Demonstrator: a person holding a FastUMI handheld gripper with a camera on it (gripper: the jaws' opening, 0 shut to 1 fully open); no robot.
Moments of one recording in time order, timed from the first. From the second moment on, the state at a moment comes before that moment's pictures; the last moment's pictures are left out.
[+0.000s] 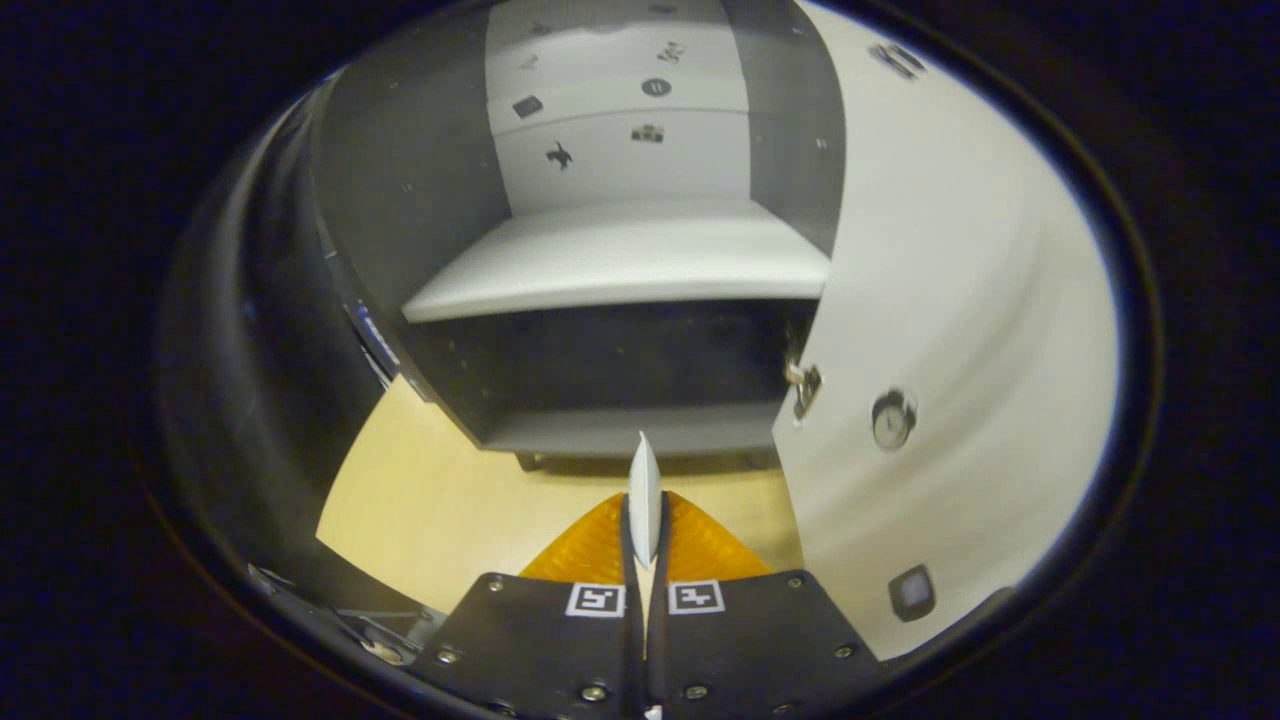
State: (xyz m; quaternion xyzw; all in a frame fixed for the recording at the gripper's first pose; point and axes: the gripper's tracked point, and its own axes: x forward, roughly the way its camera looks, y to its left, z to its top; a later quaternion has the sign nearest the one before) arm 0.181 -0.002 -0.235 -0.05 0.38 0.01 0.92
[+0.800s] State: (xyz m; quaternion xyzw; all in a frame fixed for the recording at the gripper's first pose) arm 0.329 0.014 -0.118 0.00 0.32 -0.03 0.95
